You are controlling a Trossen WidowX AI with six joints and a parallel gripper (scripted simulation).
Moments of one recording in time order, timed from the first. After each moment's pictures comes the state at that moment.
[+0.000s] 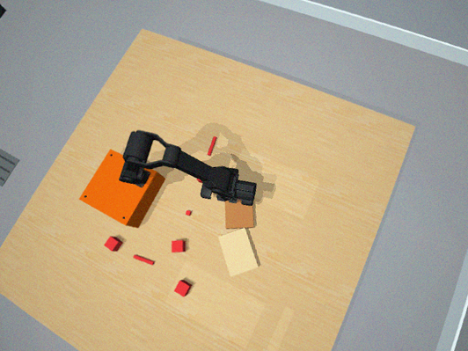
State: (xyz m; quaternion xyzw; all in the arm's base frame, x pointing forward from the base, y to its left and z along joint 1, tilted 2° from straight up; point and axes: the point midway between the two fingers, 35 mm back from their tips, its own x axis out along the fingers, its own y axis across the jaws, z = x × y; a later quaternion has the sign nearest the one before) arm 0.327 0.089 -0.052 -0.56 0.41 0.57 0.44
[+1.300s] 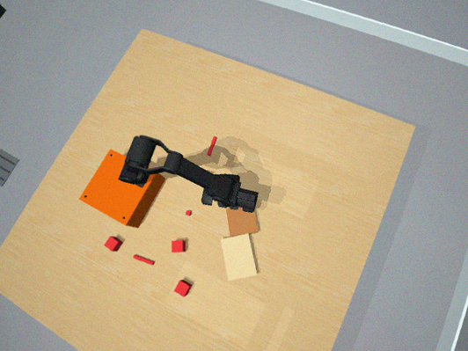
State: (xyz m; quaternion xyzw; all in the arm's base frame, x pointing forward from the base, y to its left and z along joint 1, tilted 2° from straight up) arm 0.341 0.070 -0.053 -0.56 0.41 0.56 0.44
